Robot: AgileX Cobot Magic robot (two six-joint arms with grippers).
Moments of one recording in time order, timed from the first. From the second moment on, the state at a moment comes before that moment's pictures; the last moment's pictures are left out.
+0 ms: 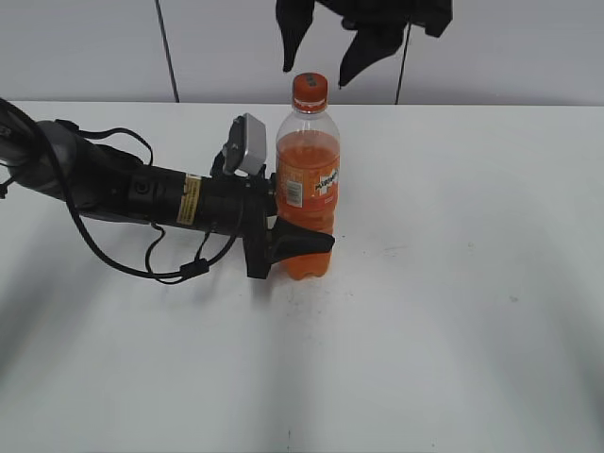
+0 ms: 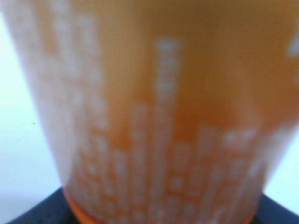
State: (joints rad) left arm -0.33 2.32 -1.28 1.48 -1.03 -0.69; right arm 0.65 1.94 -1.96 0.04 1.23 0.64
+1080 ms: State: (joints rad) left arm -0.33 2.32 -1.28 1.48 -1.03 -0.69; right arm 0.67 1.98 -1.96 0.01 1.23 0.63
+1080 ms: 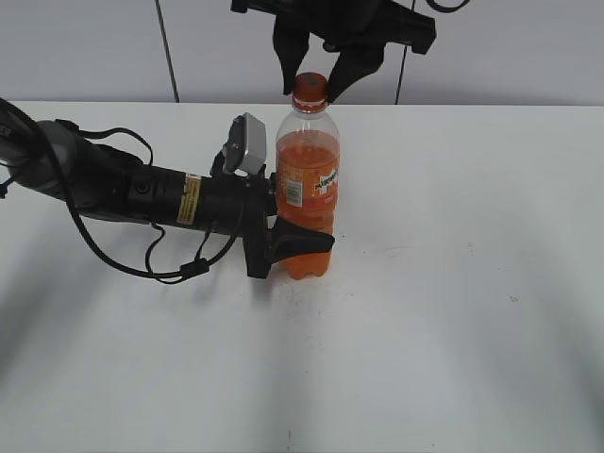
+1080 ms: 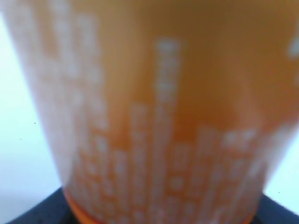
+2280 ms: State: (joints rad) left arm -0.33 2.32 -1.28 1.48 -1.03 -0.69; right arm 0.67 1.98 -1.96 0.05 1.23 -0.85
